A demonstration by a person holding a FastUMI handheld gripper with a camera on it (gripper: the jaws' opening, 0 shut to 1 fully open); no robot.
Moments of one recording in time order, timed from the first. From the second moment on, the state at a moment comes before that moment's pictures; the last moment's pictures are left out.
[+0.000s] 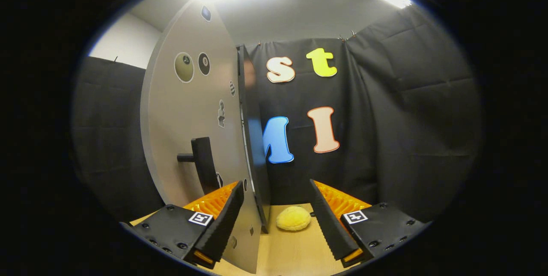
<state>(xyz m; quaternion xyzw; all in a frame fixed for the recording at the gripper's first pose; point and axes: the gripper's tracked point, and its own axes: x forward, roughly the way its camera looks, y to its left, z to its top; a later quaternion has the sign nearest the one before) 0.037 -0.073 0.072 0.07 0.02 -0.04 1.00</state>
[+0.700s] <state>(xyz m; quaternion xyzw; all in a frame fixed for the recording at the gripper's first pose) 0.036 0.018 0.076 0.10 0.03 -0.05 0.99</state>
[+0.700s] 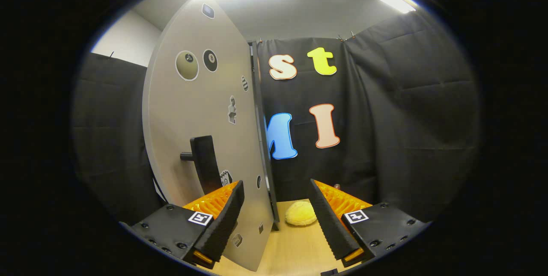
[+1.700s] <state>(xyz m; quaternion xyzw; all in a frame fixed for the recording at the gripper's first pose) 0.089 0.220 0.093 0.07 0.03 0.04 1.00</state>
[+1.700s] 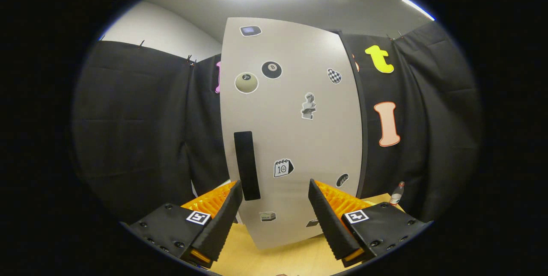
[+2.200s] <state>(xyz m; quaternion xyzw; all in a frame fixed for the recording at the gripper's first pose) 0.066 0.161 0.081 0.05 0.03 -0.03 1.00</state>
